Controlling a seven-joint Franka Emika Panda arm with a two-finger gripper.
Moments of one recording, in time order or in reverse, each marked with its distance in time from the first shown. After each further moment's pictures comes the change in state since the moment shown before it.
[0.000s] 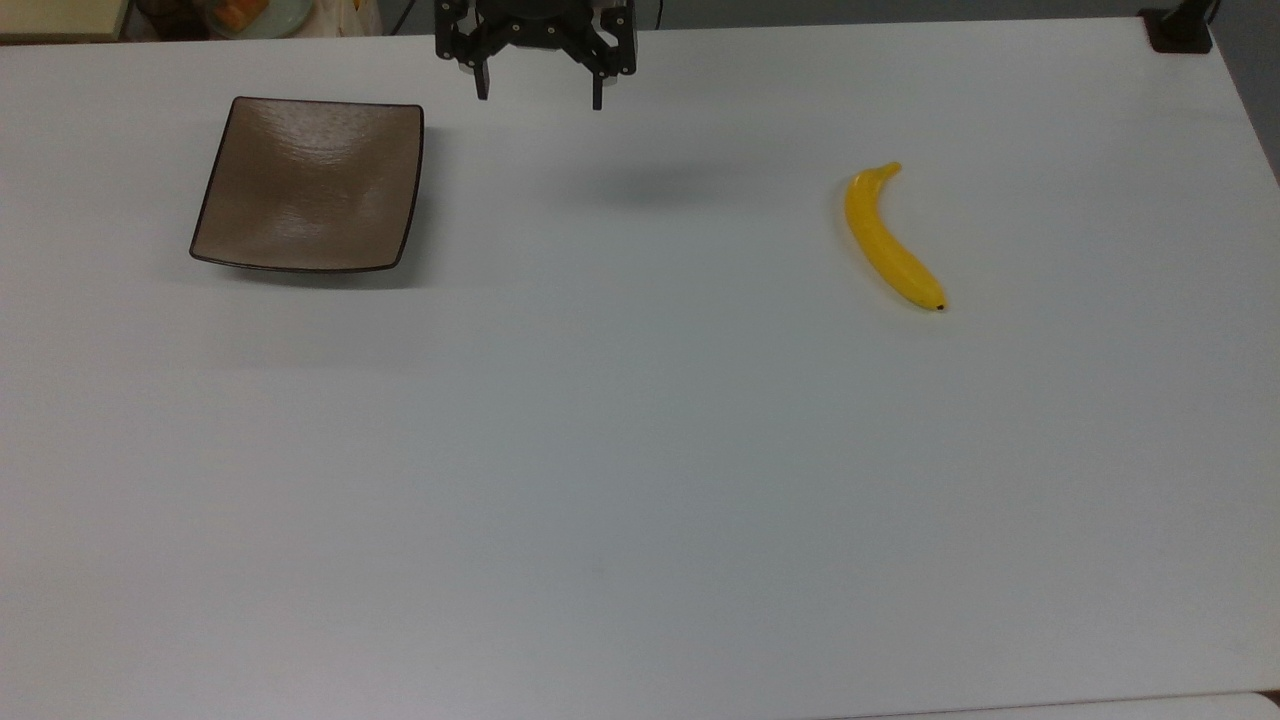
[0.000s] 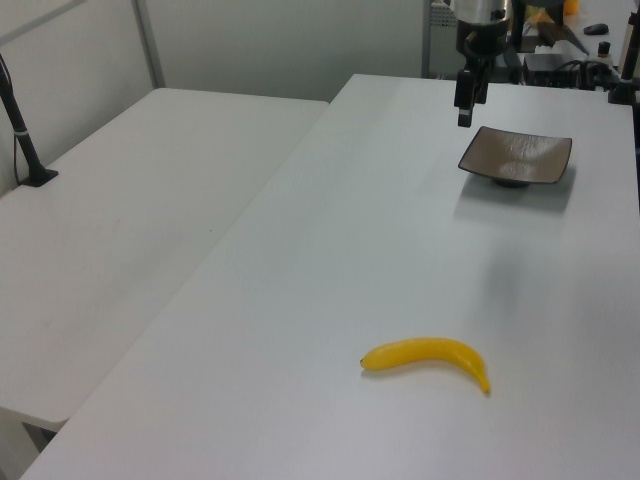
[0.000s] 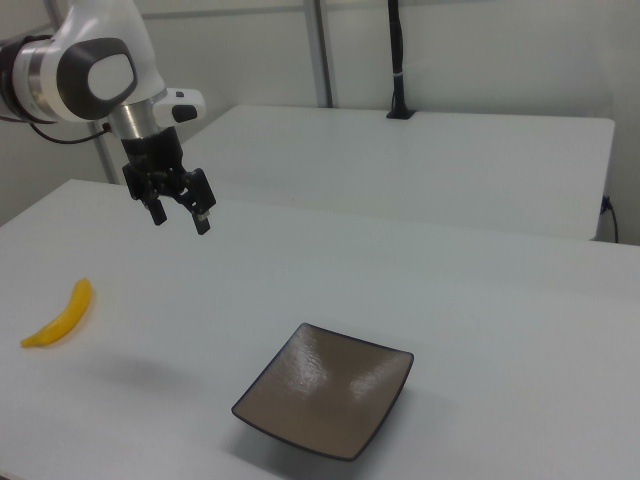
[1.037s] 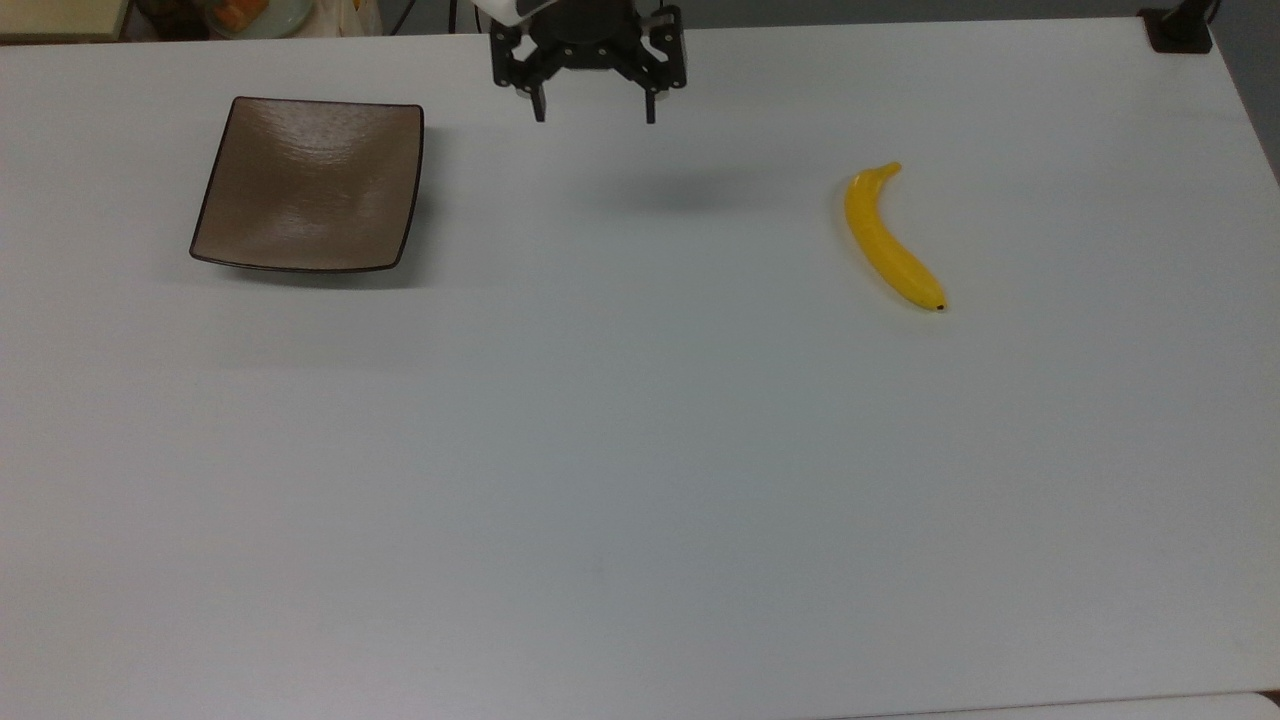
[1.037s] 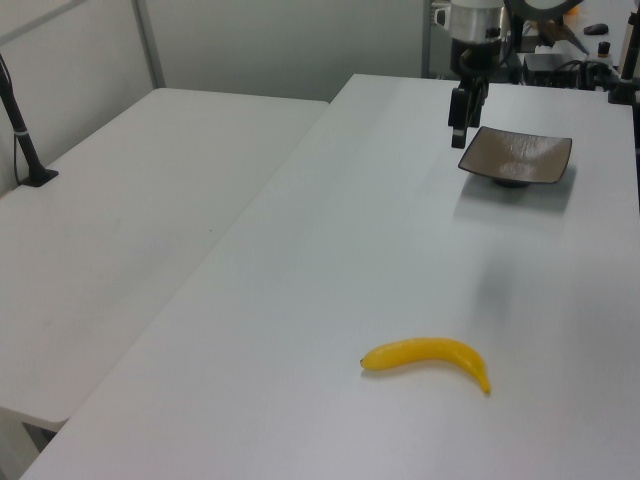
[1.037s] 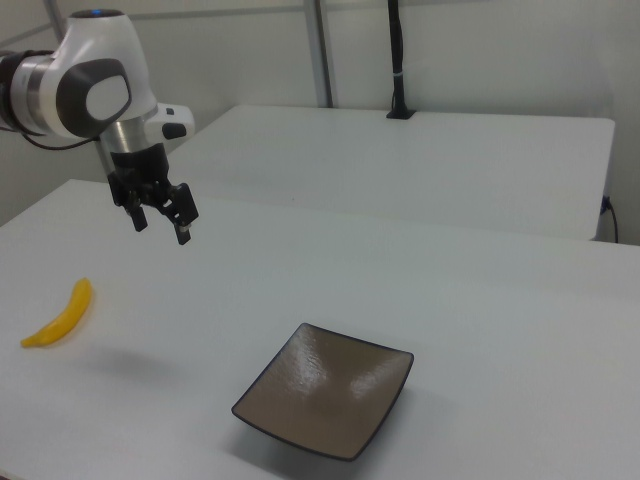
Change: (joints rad) arm 0.003 0.012 0.041 -0.047 0.096 0.056 0.004
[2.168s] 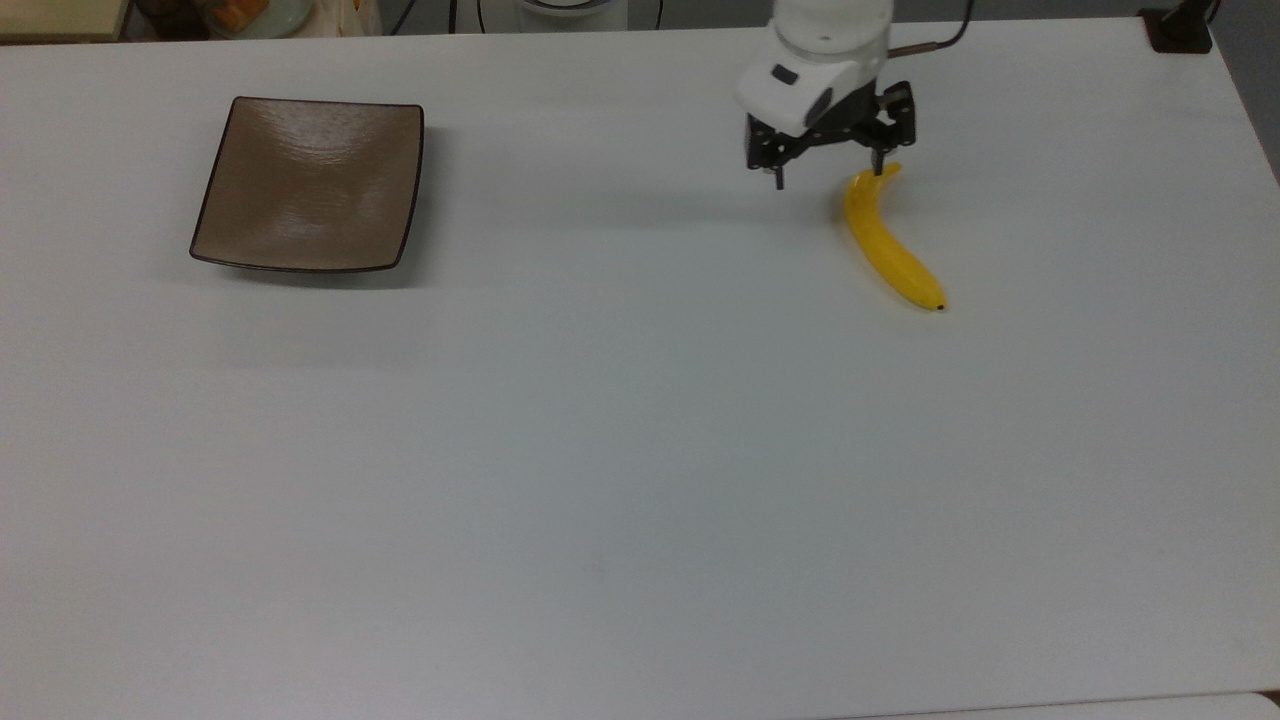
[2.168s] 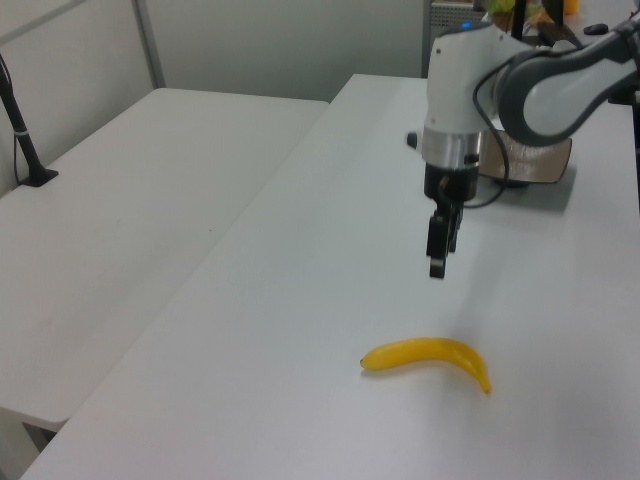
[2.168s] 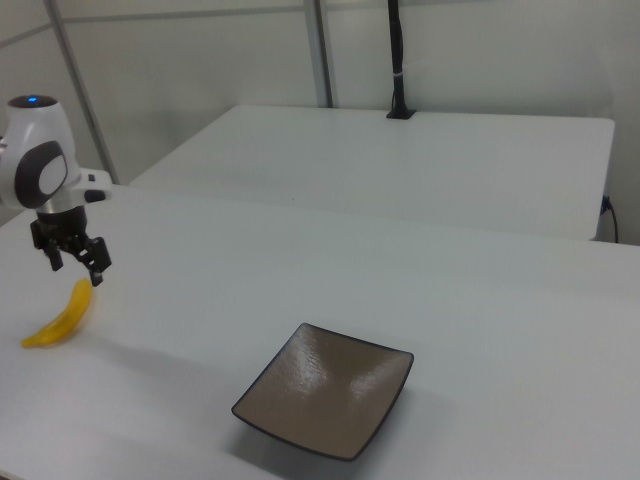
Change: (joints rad) arm 0.095 0.173 0.256 -0.102 0.103 0.305 0.180
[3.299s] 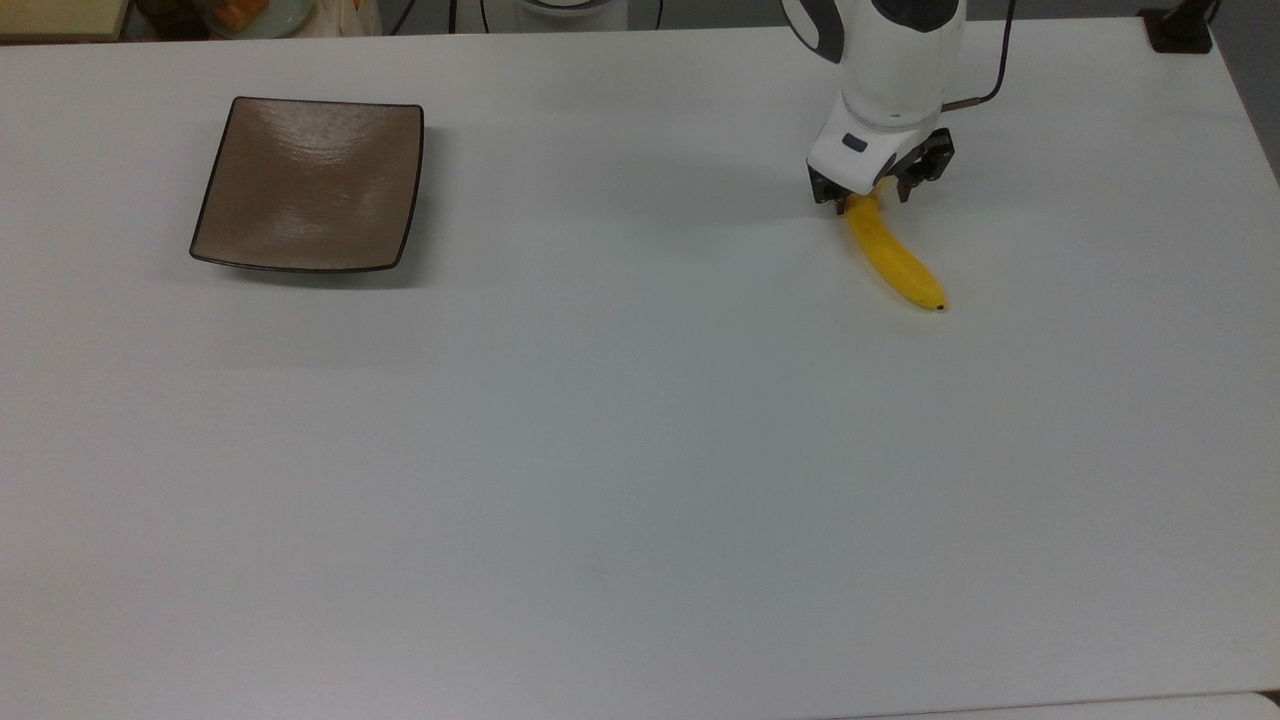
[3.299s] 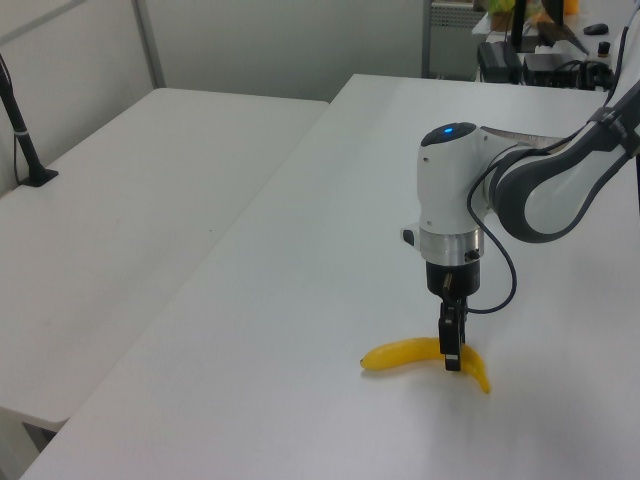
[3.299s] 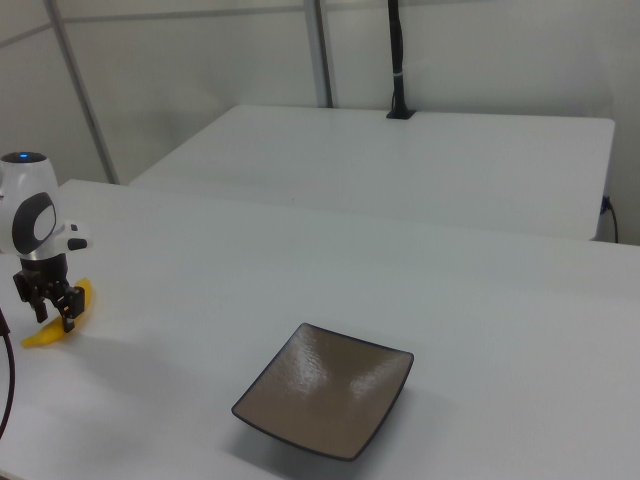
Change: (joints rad) arm 0.088 0.180 0.038 0.000 -0.022 0.089 0.041
